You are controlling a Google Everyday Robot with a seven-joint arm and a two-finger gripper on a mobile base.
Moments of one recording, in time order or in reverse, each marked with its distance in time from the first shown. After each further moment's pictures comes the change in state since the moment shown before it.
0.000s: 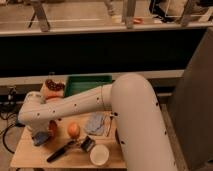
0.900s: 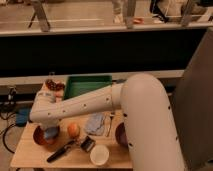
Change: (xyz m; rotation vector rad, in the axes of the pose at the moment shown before) arm 0.016 0.054 -0.005 -0.057 0.071 0.121
